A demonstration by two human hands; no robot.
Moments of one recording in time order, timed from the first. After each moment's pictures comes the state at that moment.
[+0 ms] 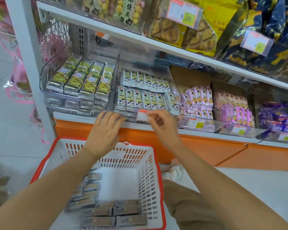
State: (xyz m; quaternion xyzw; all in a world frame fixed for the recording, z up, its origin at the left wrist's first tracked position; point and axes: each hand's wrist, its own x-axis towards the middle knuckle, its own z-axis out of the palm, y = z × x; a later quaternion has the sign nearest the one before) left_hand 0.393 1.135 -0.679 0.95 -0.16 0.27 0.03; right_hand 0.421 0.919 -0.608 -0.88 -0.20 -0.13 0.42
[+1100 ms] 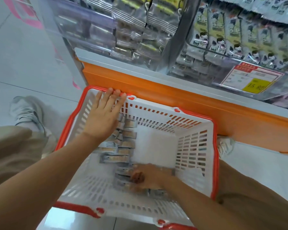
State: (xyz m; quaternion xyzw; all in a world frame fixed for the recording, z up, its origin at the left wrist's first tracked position) left_hand 0.380 1.232 -0.848 1.00 -0.04 0.07 0.03; right_hand 0.336 0.986 -0.892 -0.76 -0.27 0.55 0.19
